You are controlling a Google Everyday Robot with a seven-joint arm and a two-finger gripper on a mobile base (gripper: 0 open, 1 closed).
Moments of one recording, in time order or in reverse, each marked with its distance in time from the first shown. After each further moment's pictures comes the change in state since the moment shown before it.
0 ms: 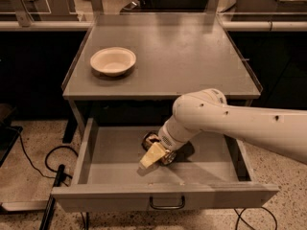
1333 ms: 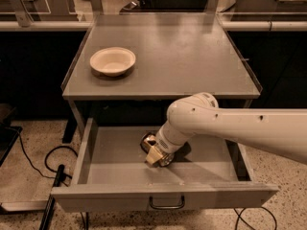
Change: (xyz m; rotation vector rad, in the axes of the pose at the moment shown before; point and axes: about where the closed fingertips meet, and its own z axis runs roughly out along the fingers) arm 0.002 0.002 0.029 -0.002 0.036 0.002
